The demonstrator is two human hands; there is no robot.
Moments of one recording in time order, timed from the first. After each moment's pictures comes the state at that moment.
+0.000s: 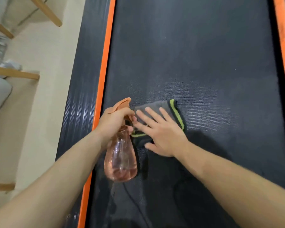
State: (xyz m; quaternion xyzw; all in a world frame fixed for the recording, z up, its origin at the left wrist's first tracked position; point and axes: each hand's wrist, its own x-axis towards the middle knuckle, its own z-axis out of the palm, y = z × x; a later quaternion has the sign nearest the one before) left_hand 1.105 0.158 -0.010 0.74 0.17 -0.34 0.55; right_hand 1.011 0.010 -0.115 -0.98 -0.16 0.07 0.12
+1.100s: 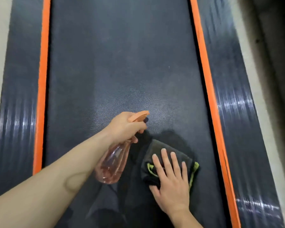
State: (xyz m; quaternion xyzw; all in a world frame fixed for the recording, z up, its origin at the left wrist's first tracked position) left_hand 1.031 0.032 -0.024 0.79 -0.09 -0.50 0.34; right_hand 0.772 -0.006 -0.110 -0.96 0.24 0.10 0.14
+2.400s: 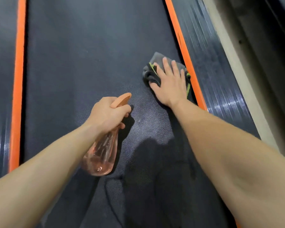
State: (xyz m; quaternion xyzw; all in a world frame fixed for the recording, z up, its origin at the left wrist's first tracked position) left_hand 1.077 -0.016 -0.025 0.87 -0.10 -0.36 0.33; right_hand 1.020 -0.235 -0.117 -0.95 0.30 0.03 0.12
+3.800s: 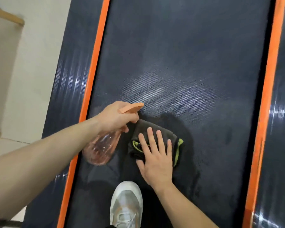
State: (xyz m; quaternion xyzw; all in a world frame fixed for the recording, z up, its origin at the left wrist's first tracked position) left_hand 0.993 0.199 -0.002 0.80 0.00 -0.47 0.36; right_hand 0.784 0.109 -0.107 -0.98 0.09 0.14 0.14
